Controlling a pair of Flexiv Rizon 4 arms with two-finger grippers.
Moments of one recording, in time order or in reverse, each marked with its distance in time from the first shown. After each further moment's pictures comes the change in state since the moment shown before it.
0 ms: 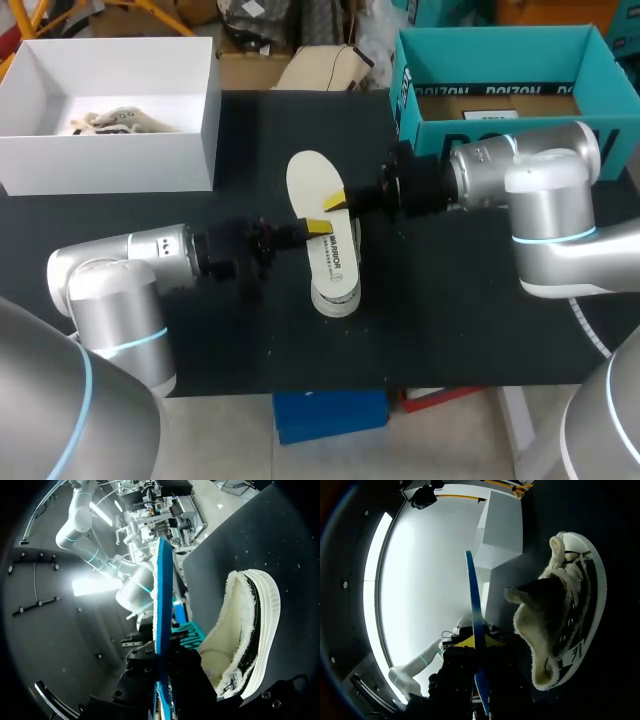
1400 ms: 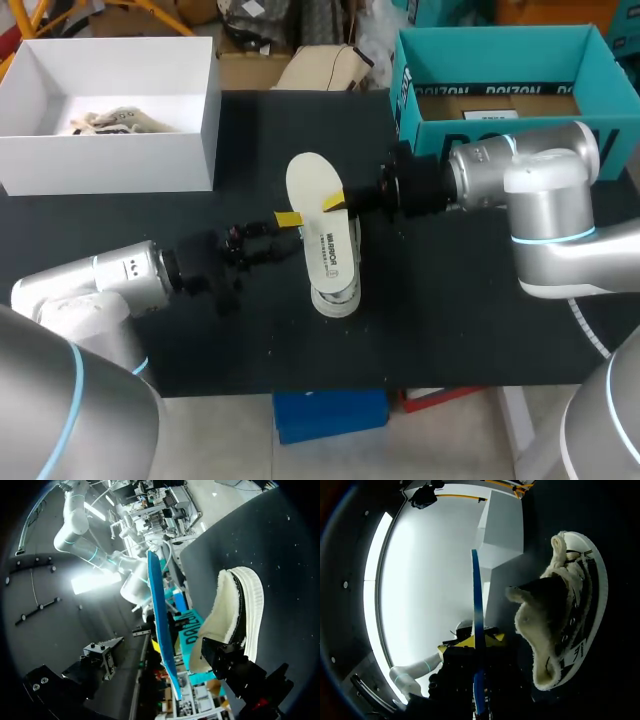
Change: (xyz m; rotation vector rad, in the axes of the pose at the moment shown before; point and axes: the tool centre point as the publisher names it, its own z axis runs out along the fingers) left arm -0.013 0.002 -0.041 -0.099 0.001 0.069; right arm 0.001 -0.001 0.001 0.002 0.001 0.000
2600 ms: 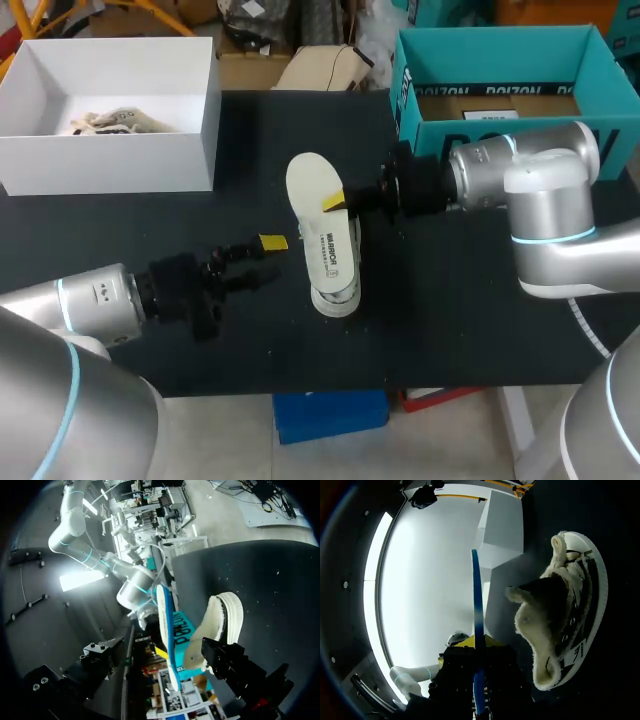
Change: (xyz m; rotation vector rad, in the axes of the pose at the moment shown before) left arm -0.016 -0.036 -0.041 -0.056 0.156 -0.012; right arm 0.000 0.000 0.000 0.000 0.000 0.000
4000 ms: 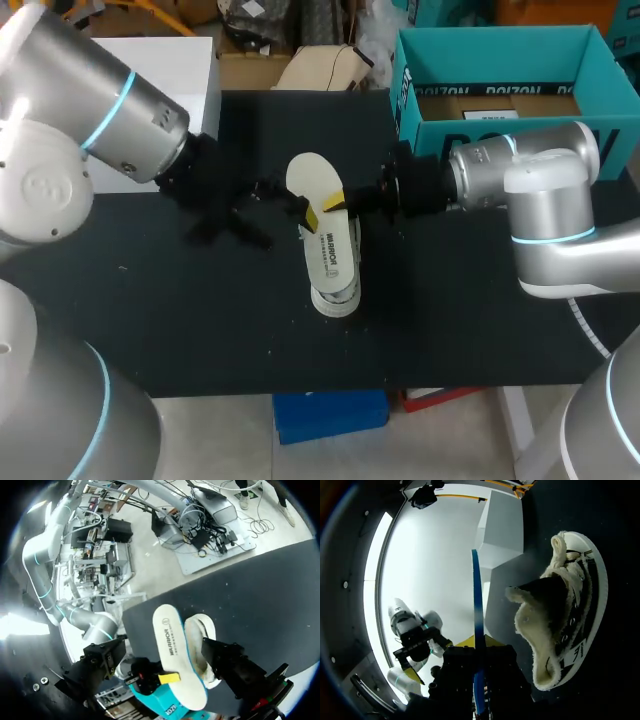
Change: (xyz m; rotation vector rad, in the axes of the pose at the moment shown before) left arm -0.053 0.001 0.018 0.578 0.579 0.128; right arm 0.000 0.000 0.000 0.000 0.000 0.000
